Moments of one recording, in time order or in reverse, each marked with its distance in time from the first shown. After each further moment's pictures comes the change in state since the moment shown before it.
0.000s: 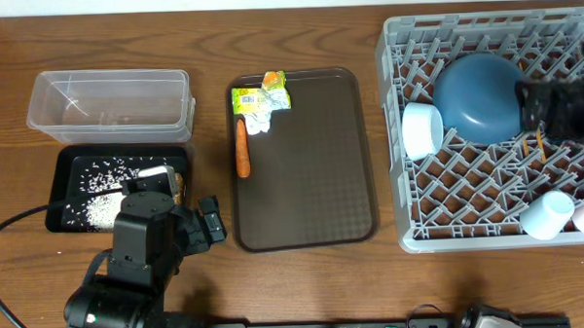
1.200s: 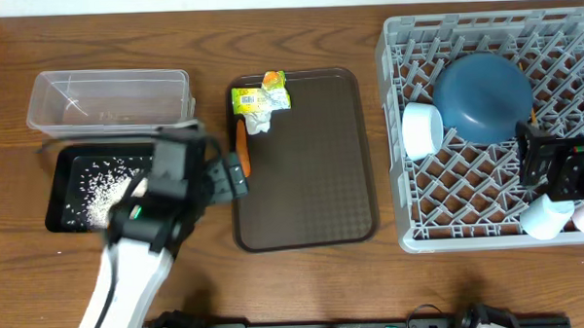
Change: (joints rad) left arm -0.009 0.440 0.075 0.188 0.069 -0.019; right arm 0.000 -0.216 0.000 -0.130 -0.021 0.012
